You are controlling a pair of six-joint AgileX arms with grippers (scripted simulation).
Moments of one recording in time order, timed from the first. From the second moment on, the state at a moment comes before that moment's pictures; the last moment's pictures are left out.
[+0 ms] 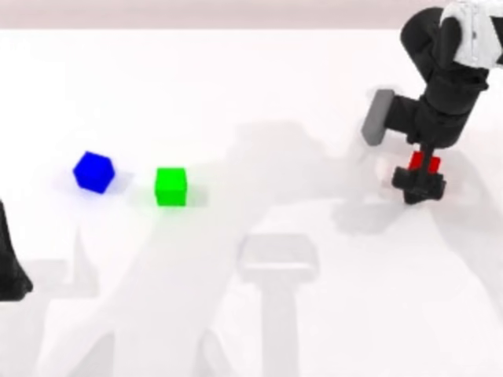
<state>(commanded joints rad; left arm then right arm) 0.00 0.00 0.00 0.00 0.00 0.00 0.23 2.38 1.78 -0.98 0.00 -0.93</state>
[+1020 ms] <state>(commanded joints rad) 0.00 0.00 0.00 0.00 0.00 0.00 0.23 2.38 1.78 -0.98 0.00 -0.93</state>
